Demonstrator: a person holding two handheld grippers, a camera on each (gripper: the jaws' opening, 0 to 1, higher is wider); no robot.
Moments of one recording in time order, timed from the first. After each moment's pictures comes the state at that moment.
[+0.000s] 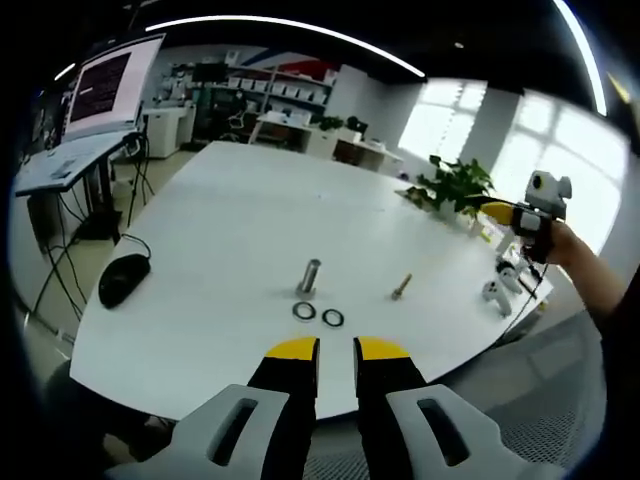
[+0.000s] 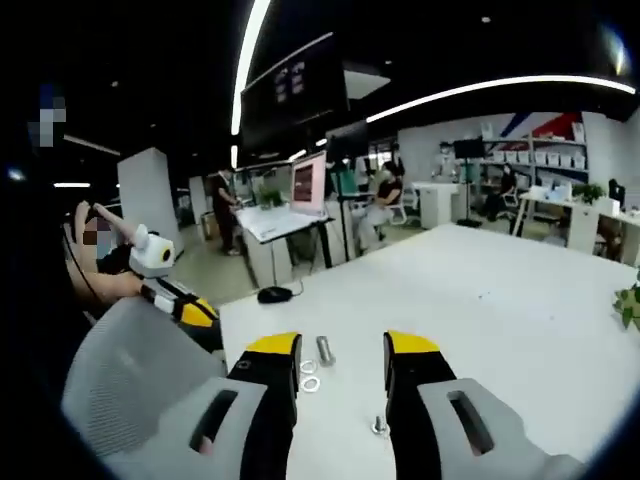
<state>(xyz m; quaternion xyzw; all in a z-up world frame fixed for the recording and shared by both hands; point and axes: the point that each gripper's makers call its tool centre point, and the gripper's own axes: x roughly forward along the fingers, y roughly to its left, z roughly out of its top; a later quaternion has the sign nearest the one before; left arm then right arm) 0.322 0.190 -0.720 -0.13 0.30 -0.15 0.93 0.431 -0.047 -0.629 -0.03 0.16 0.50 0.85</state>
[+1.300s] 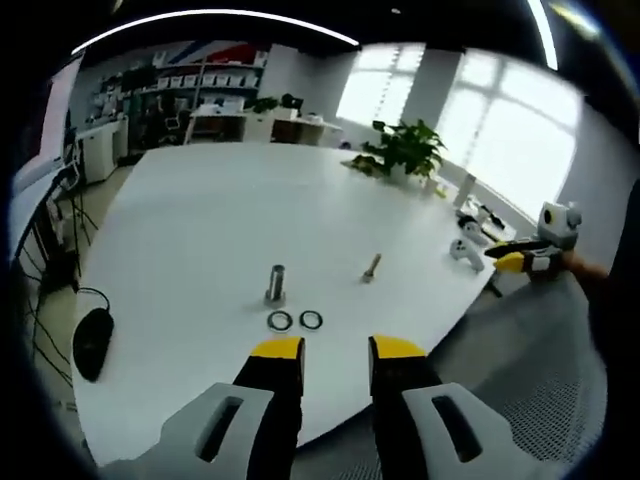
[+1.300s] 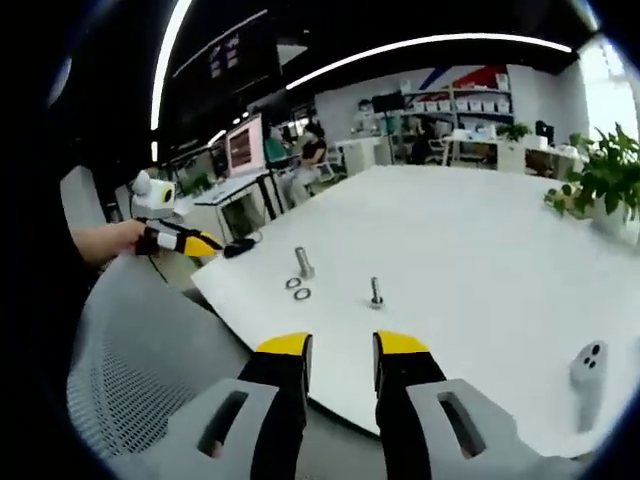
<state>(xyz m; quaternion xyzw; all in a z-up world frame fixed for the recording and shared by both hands) 0.360 0.175 -0.723 -0.05 0.33 -0.29 0.90 0.341 -0.107 -0.708 0.00 0.27 0.34 0.90</state>
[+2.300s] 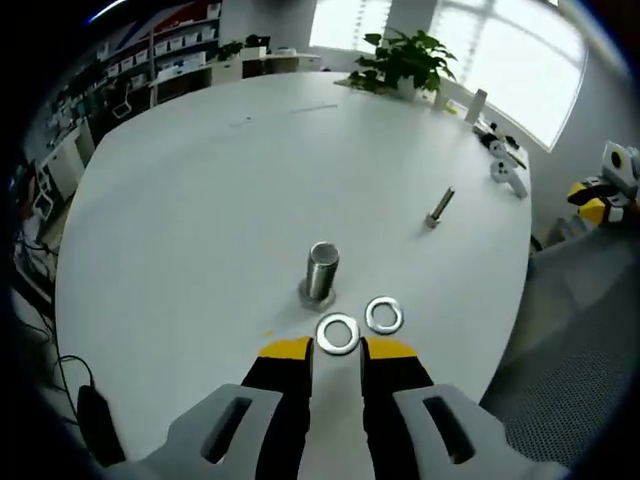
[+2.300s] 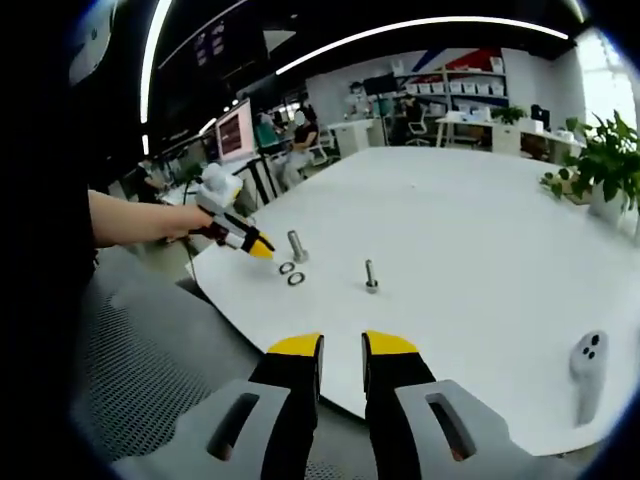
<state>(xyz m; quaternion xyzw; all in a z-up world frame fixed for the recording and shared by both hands) 0.453 0.174 -0.830 0.07 0.45 -0.31 0.84 0.341 -0.103 -0.719 0.00 0.31 0.34 0.89</state>
